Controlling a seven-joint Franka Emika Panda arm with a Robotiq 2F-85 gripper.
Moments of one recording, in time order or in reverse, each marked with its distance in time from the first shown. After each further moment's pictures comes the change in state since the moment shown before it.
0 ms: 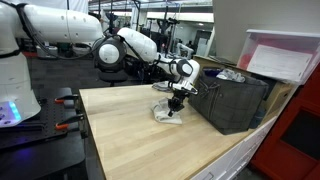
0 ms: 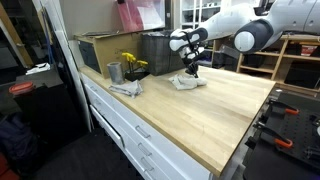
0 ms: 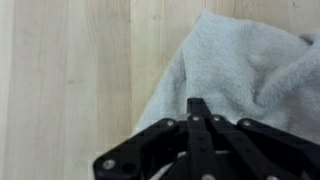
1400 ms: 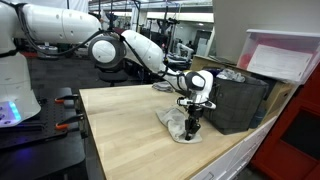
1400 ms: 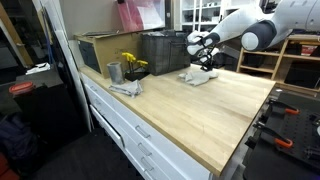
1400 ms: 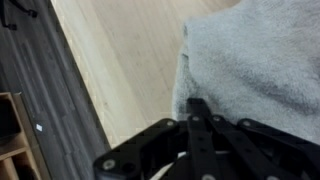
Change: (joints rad) arm -0.148 -0.003 -0.125 -0.100 -0.073 0.238 0.323
